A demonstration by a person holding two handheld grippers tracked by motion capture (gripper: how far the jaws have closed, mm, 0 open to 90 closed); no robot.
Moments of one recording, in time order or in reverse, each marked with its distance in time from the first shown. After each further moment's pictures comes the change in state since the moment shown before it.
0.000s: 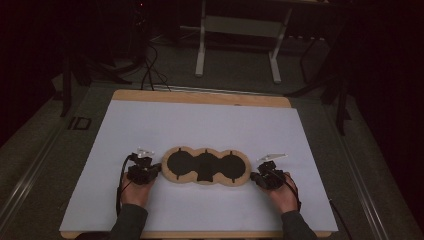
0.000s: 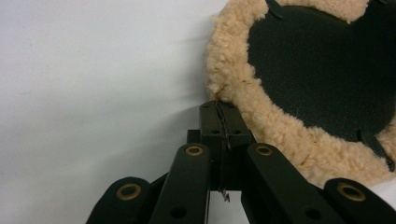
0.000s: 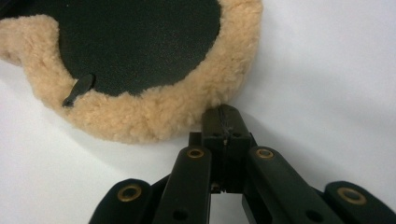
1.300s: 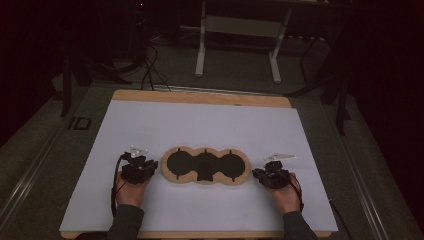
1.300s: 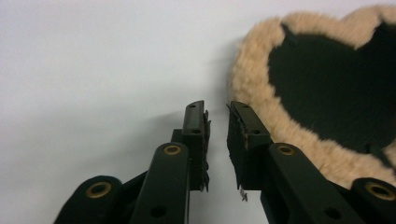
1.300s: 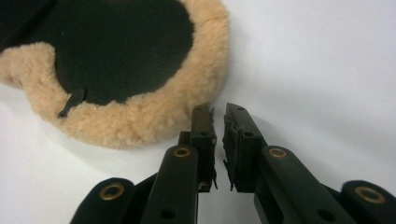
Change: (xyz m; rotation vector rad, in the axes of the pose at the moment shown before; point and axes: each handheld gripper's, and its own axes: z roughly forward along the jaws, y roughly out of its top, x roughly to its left) left arm 0.009 0.002 -0.016 -0.071 0.048 -0.029; right arm -0.011 -0.006 -0.008 -0.099 -0.006 0.059
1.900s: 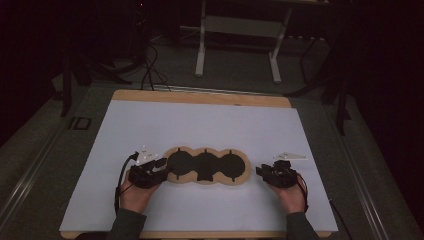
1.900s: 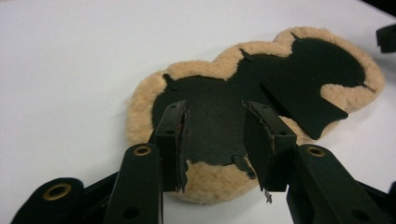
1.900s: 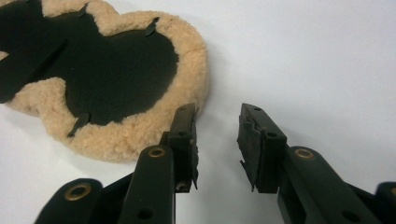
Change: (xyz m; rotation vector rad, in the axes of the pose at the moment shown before) left arm -0.043 0.008 -0.027 -0.126 -0.190 0.199; right arm -0.012 -0.002 -0.016 -0.104 0.014 0.058
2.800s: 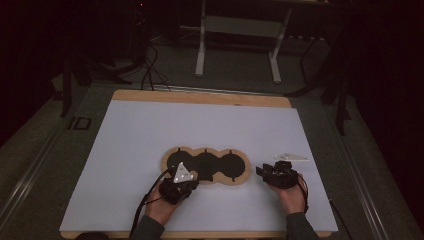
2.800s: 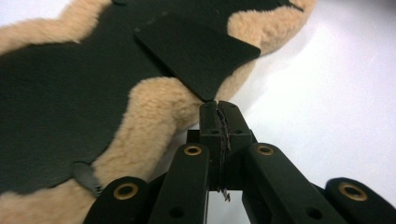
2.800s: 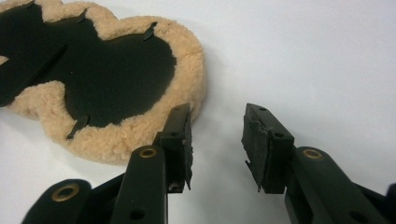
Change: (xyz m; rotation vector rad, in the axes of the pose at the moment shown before) left arm -0.062 -0.018 0.048 0.166 -0.172 0.205; right arm 0.000 -0.002 -0.002 -0.022 -0.007 0.001
